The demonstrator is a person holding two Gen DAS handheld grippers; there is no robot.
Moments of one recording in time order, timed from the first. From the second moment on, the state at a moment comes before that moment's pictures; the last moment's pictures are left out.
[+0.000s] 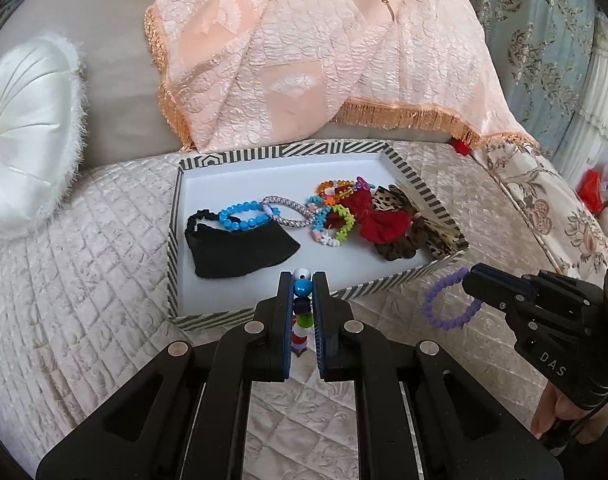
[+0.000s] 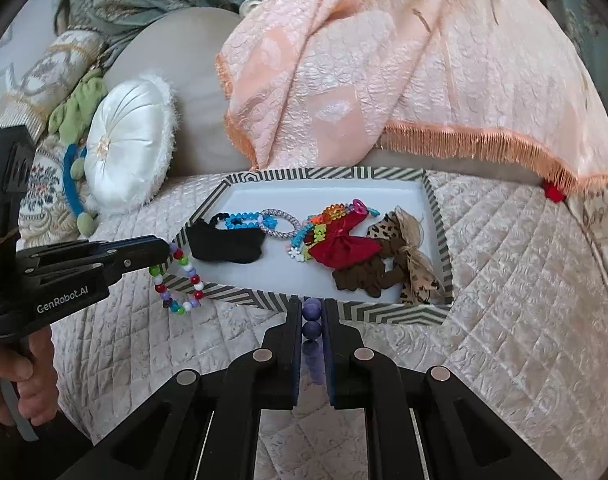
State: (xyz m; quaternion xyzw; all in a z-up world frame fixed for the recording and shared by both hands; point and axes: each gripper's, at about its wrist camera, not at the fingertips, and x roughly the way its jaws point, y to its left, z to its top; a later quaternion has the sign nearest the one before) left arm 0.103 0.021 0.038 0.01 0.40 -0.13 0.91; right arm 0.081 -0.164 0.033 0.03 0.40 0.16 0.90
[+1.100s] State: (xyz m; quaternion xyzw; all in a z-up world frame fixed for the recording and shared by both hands) left arm 0.185 0.047 0.007 -0.10 0.44 -0.12 0.89; right arm 0.163 -0.115 0.038 0.09 0.37 0.18 0.91
